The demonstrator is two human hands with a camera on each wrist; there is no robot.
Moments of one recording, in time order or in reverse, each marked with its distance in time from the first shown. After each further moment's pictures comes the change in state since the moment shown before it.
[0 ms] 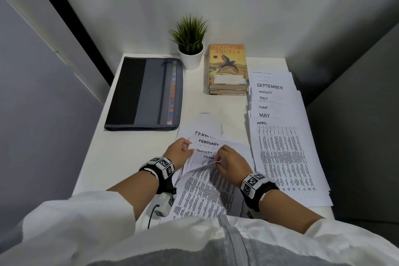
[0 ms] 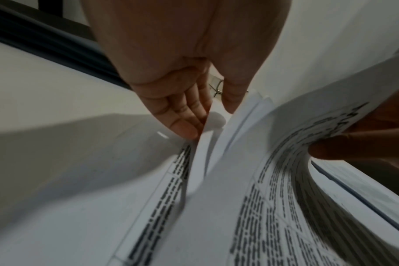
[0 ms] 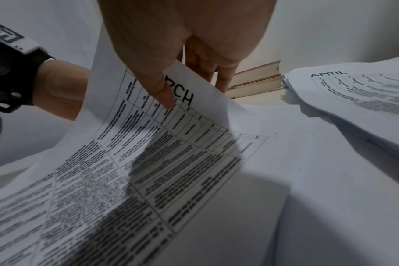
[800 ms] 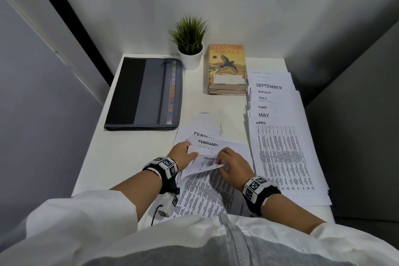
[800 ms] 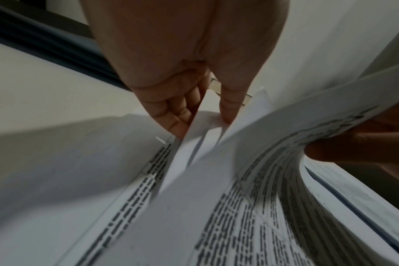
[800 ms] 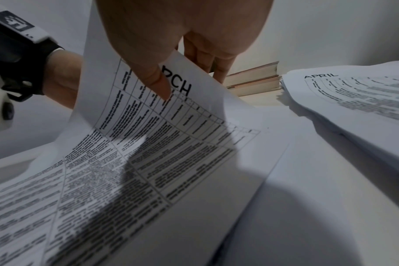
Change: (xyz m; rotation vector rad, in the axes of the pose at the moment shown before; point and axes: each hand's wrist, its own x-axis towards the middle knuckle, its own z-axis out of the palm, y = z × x) left_hand -0.005 0.011 0.005 0.127 -0.079 0.020; right_hand -0.014 -0.003 -0.005 -0.007 0.038 -0.056
